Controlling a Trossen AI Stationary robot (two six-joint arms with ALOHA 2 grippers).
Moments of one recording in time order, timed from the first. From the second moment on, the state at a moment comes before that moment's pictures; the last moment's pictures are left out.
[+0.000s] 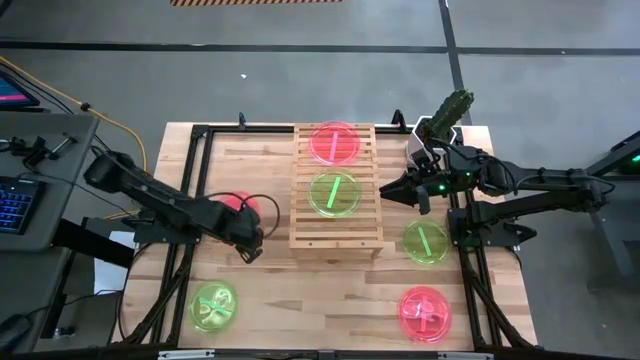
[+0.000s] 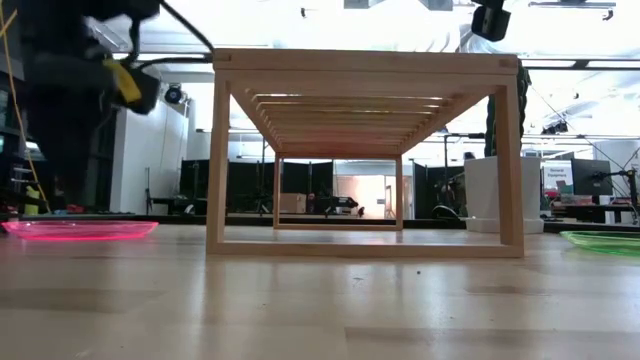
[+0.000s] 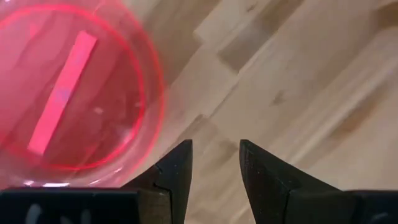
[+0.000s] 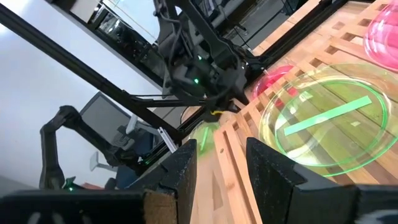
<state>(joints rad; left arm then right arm) -0.34 1.31 0.75 -0.88 -0.14 -1.06 -0.05 0.82 0.84 -0.21 -0.17 0.74</state>
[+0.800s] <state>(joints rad) -0.32 1.63 0.78 -0.97 -0.23 -1.02 -0.05 0.82 0.84 -0.24 -0.17 0.76</state>
